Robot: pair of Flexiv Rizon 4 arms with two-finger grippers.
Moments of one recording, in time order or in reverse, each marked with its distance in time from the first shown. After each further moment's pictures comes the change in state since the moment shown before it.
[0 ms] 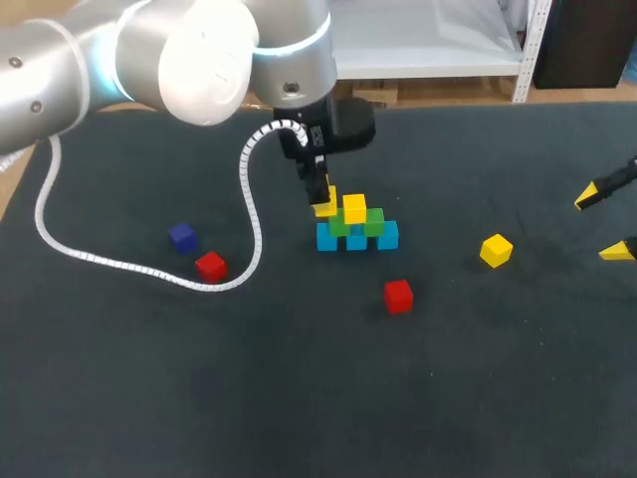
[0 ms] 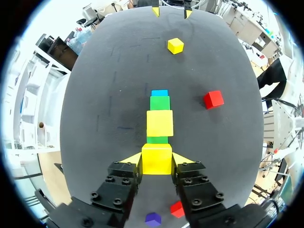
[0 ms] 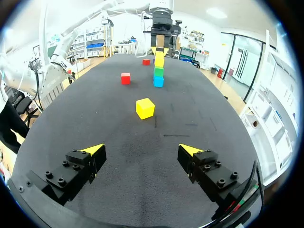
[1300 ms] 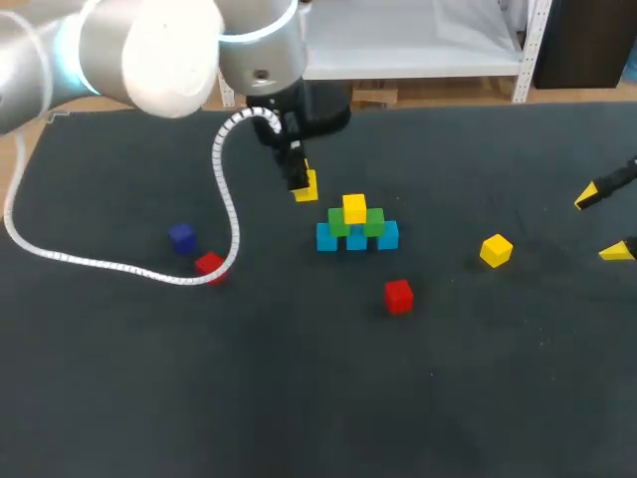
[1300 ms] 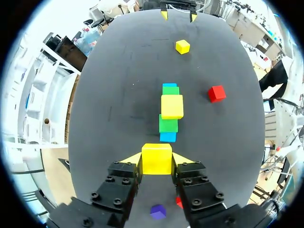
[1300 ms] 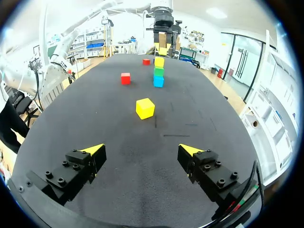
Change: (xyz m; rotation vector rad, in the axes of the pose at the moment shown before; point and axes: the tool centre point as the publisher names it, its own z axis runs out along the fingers) left arm 0.021 0.013 -0.020 -0.048 -0.017 -0.024; right arm 0.000 0.000 0.000 0.000 0.000 0.000
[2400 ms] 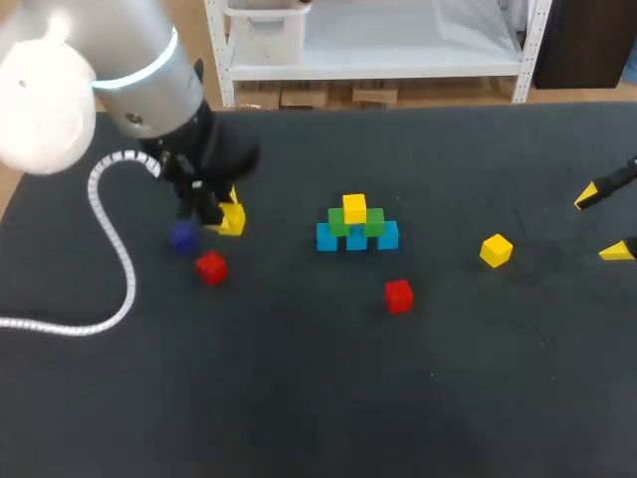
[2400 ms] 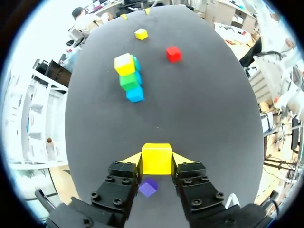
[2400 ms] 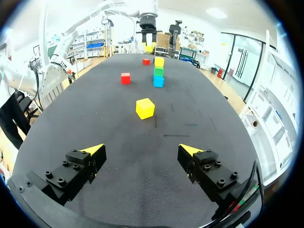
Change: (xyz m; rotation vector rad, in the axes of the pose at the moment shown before) left arm 0.104 -0.042 -0.017 -0.018 -0.050 0.229; right arm 0.000 0.000 0.000 0.000 0.000 0.000
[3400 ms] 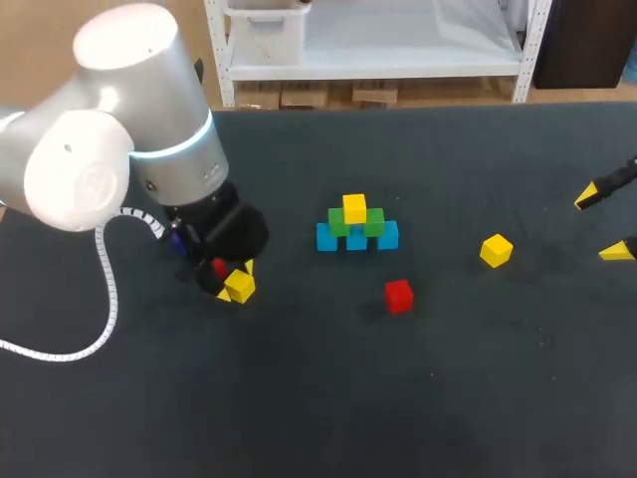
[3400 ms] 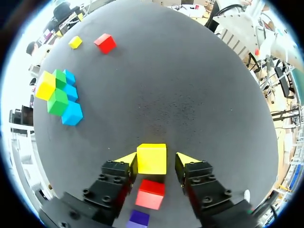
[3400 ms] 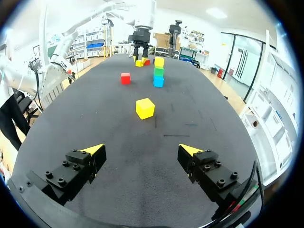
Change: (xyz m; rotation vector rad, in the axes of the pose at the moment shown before) left arm 0.005 -0.061 0.081 0.154 0.000 0.403; right arm 0.000 0.000 0.000 0.000 0.000 0.000
